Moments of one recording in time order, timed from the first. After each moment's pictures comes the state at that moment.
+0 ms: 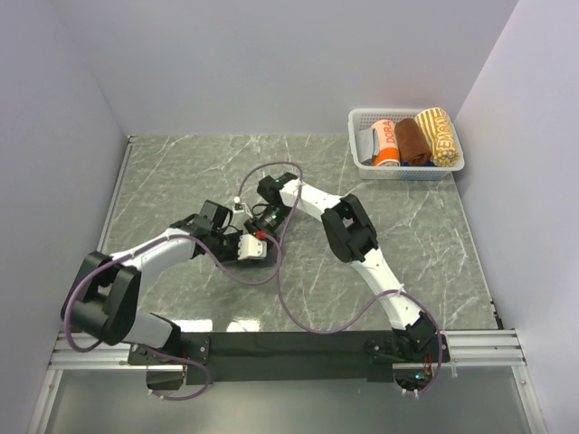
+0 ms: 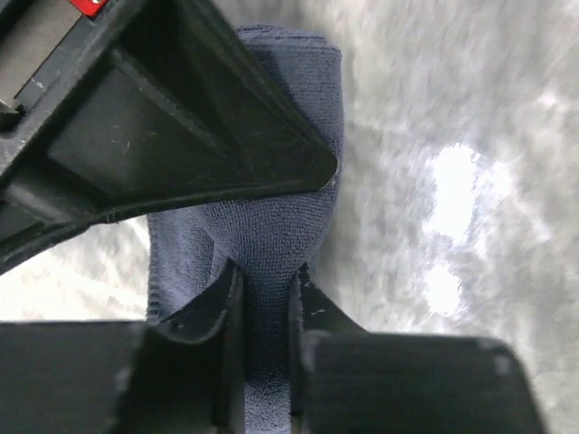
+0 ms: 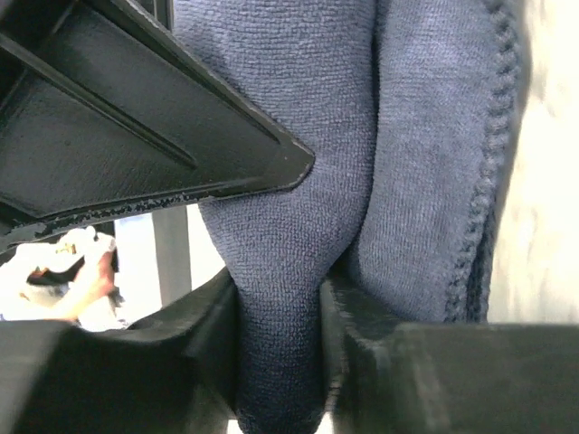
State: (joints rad) left arm -0.43 1.40 0.71 -0.40 0.45 1.10; right arm 0.71 2.63 2.19 -1.21 -1.10 -0.53
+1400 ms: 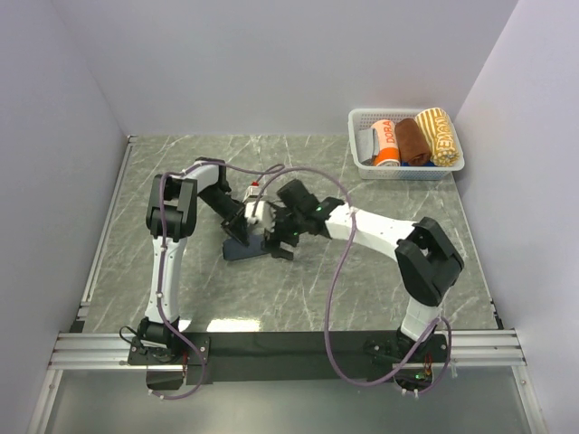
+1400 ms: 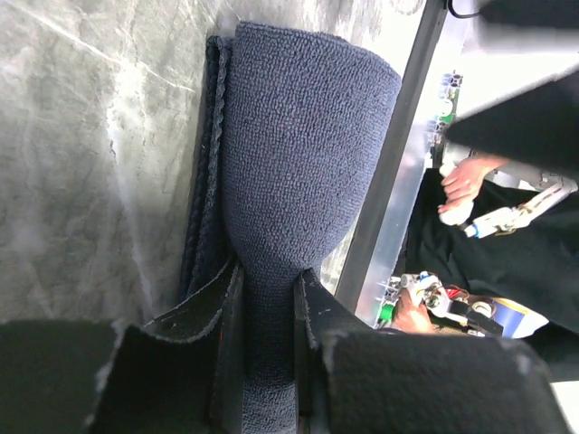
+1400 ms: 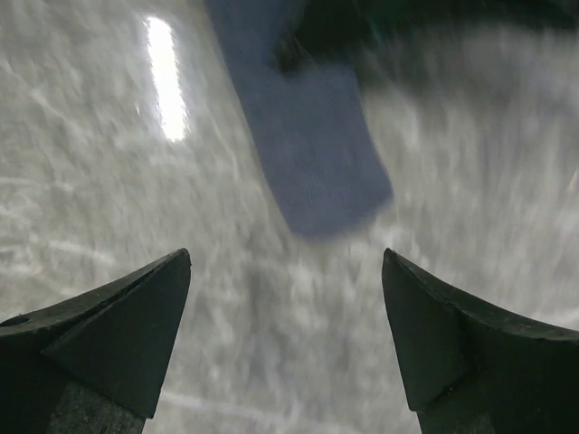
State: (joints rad) left arm -0.19 2.48 1.86 -1.57 0.94 0.89; right arm 0.76 1.76 1.25 -0.42 -0.40 -0.56
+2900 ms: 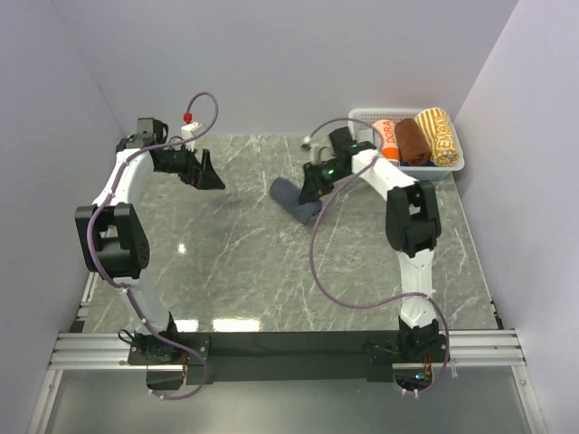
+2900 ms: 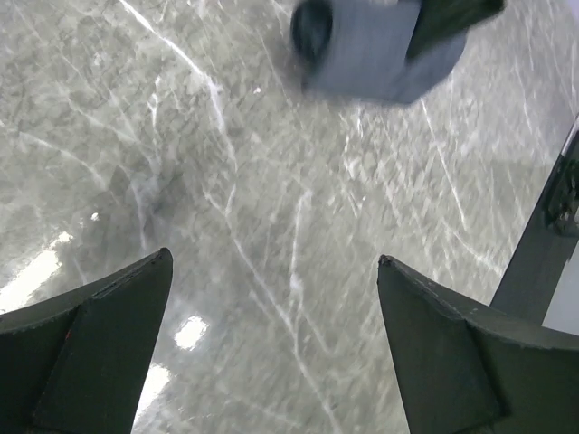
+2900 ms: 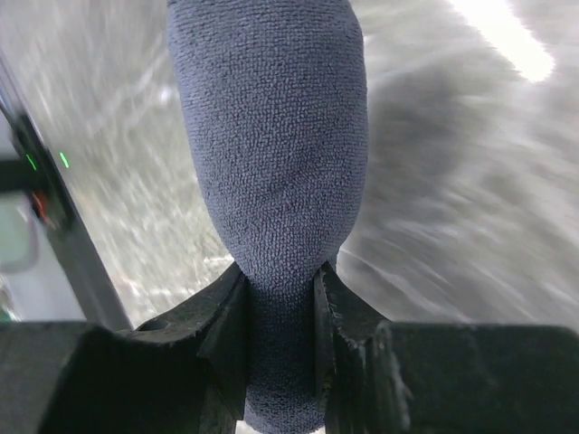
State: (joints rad) left arm 0.08 1.86 1.62 -0.86 0.95 0.45; right arm 0.35 2.19 1.81 -0.77 -0.79 -0.17
